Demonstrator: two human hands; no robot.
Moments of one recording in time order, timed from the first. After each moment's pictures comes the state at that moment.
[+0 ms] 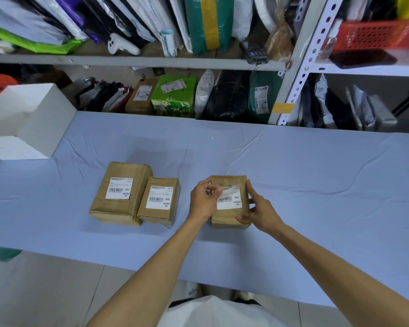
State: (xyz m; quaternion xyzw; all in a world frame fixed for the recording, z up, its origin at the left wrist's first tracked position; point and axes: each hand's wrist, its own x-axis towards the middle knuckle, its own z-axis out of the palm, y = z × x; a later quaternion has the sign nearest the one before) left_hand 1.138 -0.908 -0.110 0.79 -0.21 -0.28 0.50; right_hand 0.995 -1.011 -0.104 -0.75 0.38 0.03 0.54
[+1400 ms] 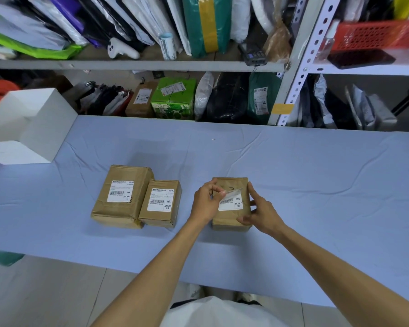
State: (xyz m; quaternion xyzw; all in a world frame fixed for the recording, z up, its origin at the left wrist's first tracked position) left_hand 1.137 -0.908 -0.105 0.77 -0.25 -0.31 0.49; right_hand 0.993 -1.010 -0.106 -0.75 0.39 0.03 0.53
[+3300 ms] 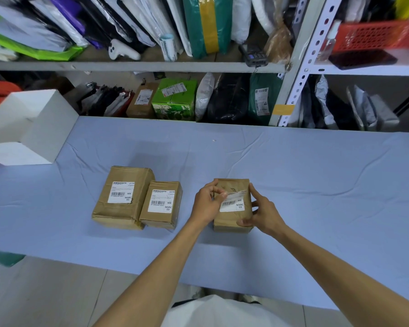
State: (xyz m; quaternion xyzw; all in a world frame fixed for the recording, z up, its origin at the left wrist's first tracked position) left_hand 1.136 -0.908 -0.099 0.76 -0.24 -0.34 0.49; right_hand 0.994 -1.014 -0.113 -0.74 0.40 0.01 0.53
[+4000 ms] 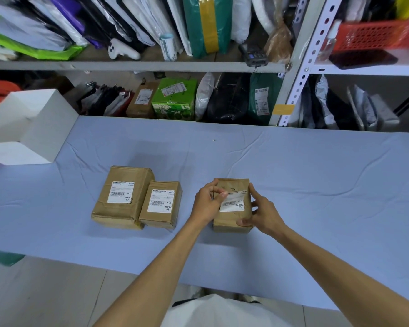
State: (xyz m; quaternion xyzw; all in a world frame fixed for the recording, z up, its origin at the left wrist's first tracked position) left_hand 1.137 -0.909 -0.104 0.76 -0.24 -0.35 0.50; right_hand 0.994 -1.015 -0.115 -0.75 0.40 0.02 0.53
